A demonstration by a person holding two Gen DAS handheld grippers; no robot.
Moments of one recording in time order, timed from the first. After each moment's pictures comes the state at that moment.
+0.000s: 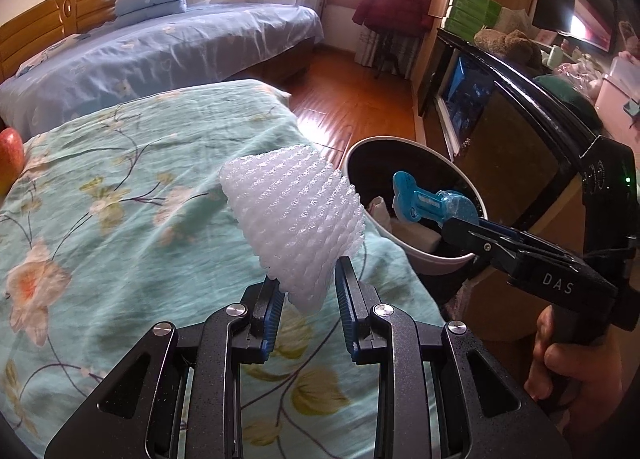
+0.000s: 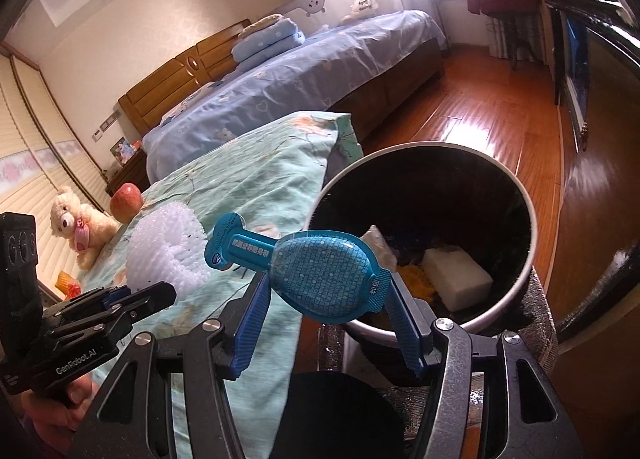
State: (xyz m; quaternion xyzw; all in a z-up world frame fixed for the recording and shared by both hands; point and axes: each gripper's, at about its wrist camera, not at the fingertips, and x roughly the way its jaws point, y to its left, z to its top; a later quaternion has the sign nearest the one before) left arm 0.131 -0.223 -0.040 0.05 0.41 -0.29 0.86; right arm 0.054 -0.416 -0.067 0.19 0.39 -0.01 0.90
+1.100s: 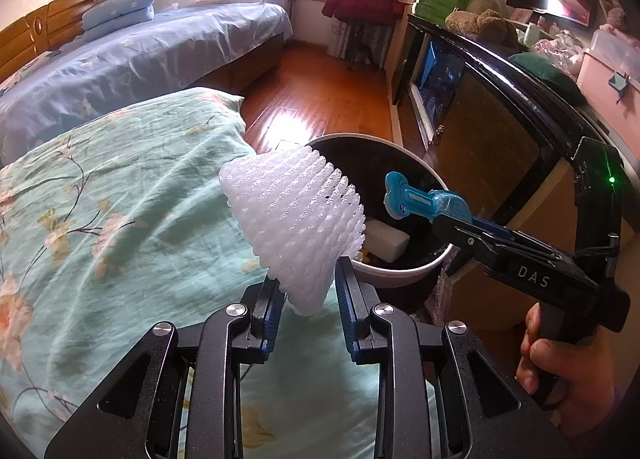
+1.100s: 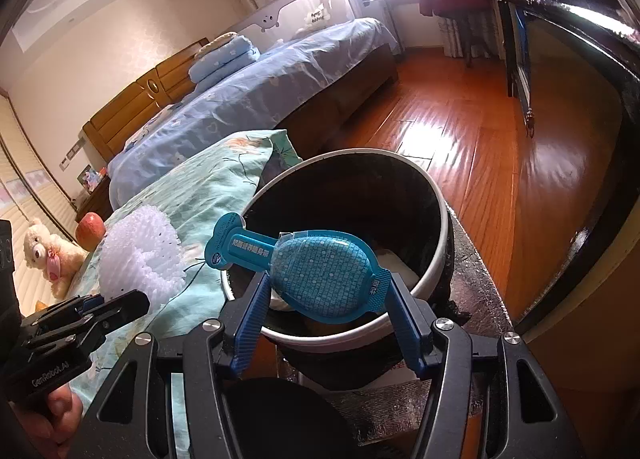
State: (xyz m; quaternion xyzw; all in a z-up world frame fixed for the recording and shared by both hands) left arm 0.124 -0.276 -0.038 0.08 0.41 -0.33 0.85; right arm 0.037 -0.465 -0.074 0.21 0.38 -0.08 0.90
